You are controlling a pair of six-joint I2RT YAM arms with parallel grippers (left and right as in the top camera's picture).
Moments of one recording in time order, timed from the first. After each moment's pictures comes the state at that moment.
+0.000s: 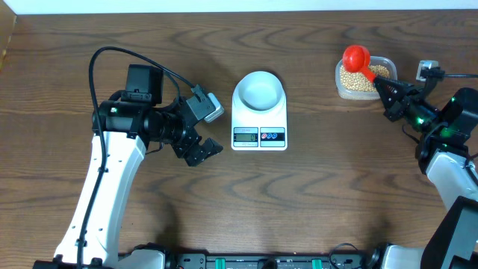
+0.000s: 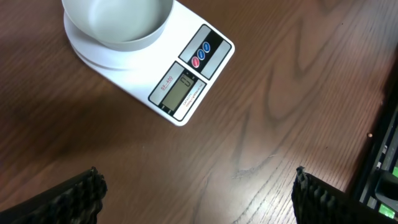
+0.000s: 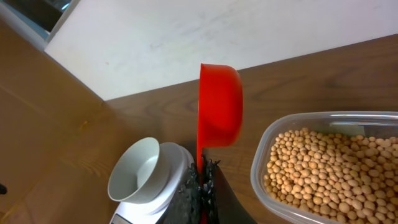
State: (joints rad) left arm -0.10 1.39 1.24 -1.10 0.59 0.80; right arm -0.36 1.52 0.72 0.49 -0.99 0.31
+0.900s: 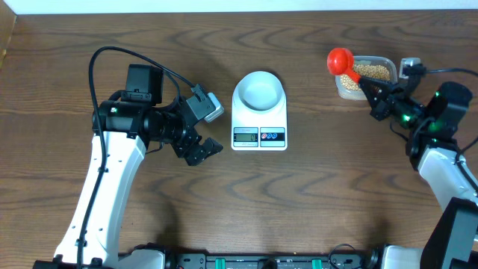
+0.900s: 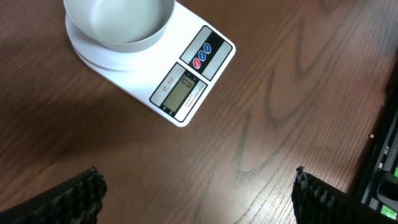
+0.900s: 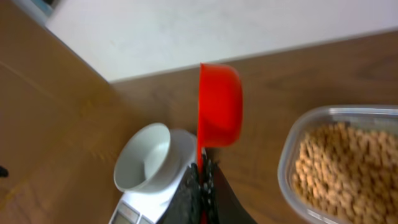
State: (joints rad) left arm -0.10 1.39 1.24 -1.10 0.59 0.80; right arm -0.26 1.52 0.76 0.37 -0.94 0.24
